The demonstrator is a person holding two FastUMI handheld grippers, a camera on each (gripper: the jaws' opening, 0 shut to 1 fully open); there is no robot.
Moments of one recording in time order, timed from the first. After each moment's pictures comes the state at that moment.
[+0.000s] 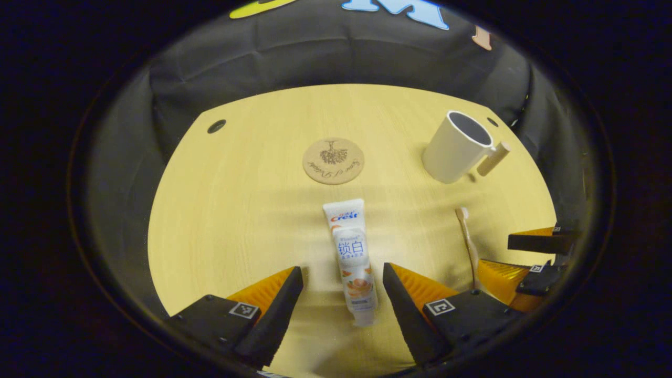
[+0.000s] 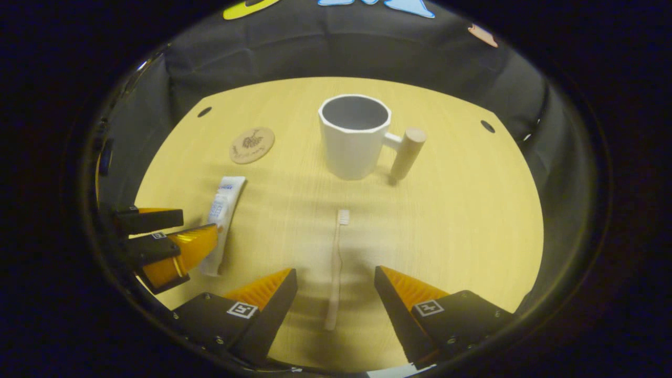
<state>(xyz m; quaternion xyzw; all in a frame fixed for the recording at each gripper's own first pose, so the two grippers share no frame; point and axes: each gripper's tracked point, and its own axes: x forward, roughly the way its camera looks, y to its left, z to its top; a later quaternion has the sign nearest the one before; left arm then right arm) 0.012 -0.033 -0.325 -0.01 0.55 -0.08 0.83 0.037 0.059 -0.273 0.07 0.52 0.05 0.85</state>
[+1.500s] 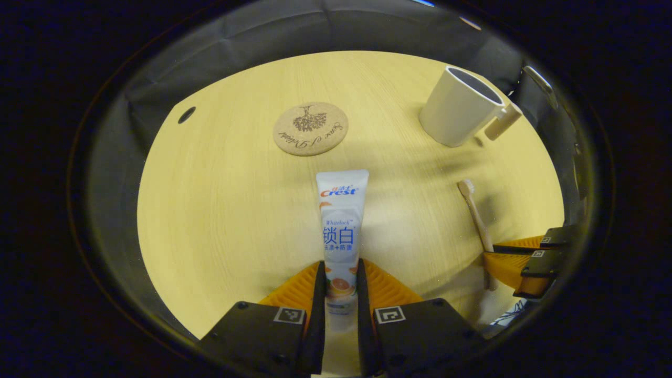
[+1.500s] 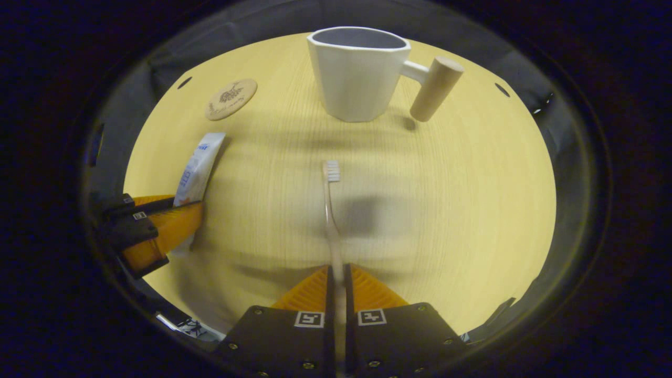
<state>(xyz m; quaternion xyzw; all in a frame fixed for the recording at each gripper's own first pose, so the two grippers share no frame) 0.004 -0.042 -0.359 0.03 0.61 -0.11 0.78 0.025 0.069 -0.322 0.09 0.61 0.05 0.78</state>
